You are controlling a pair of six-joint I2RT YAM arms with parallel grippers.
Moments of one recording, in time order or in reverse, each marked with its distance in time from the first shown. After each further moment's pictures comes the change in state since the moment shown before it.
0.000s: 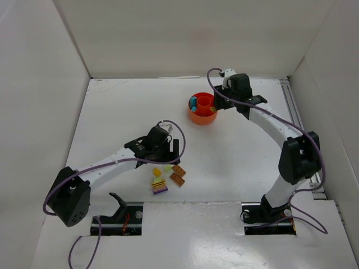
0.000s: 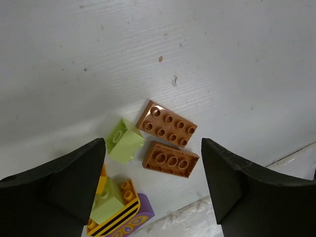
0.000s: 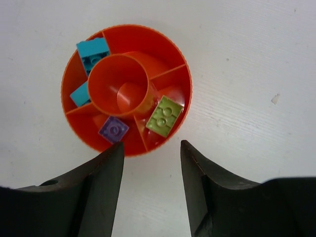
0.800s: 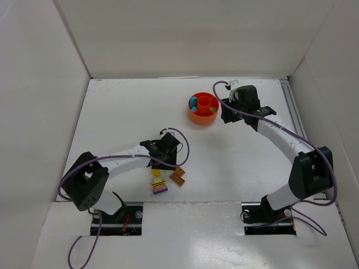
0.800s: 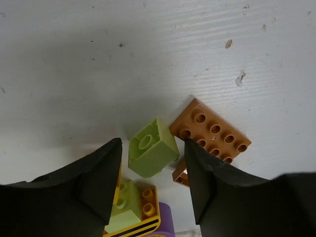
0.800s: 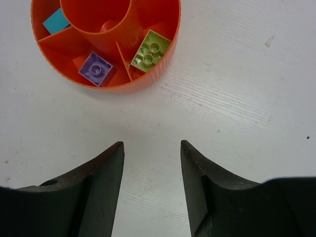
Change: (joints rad) left arm -0.108 0.191 0.035 -0.099 -0.209 -0.084; right arm -0.015 -0.215 -0.227 -0.074 0.018 -0.051
